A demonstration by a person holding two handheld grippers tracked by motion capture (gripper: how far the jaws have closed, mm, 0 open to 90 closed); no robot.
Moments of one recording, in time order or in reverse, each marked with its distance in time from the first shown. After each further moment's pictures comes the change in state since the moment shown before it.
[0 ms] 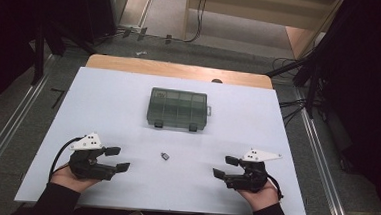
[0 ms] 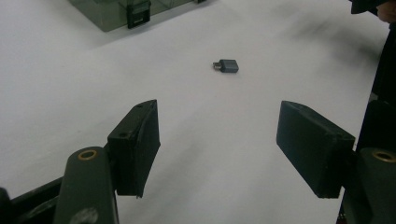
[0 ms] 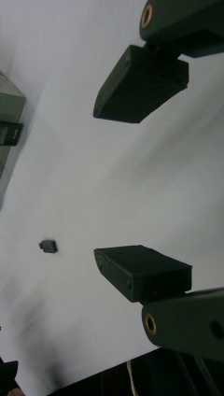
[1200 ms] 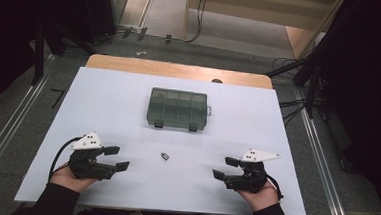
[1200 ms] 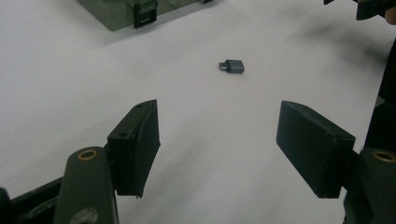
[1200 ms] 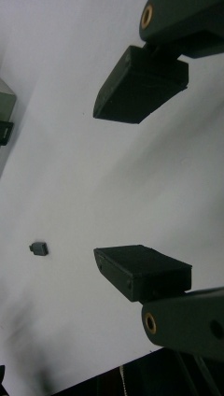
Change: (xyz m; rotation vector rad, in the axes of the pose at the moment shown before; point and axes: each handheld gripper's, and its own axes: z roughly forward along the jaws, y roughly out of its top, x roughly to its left) left arm 0.002 0.000 0.000 -0.006 0.010 -0.018; right arm 0.000 -0.001 0.001 0.032 -0.006 -0.004
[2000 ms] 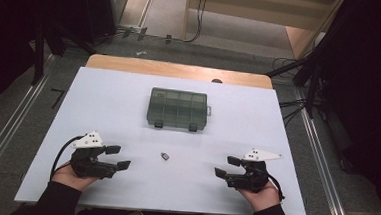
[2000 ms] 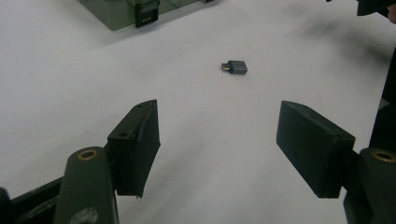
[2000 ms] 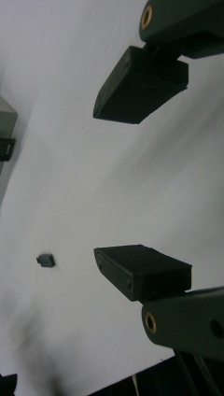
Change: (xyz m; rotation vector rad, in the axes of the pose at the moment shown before) left arm 0.002 0.002 0.003 0.002 0.002 -0.011; right arm -0.005 0.000 -0.002 -0.023 -0.034 0.055
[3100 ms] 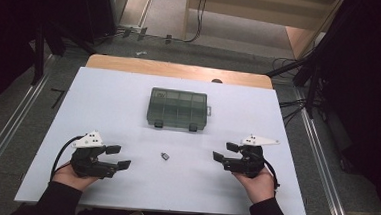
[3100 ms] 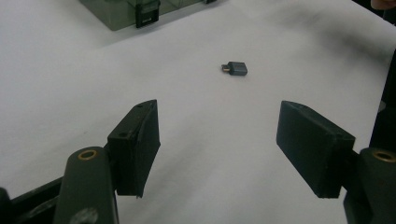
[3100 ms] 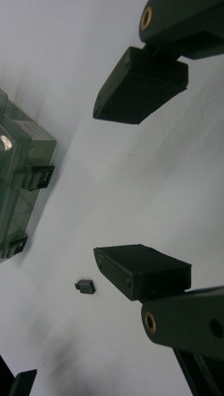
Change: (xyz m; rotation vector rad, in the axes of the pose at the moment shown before) left arm 0.000 0.000 0.001 -0.001 0.001 -0.006; right arm -0.012 0.031 0.015 -0.037 -0.047 0.010
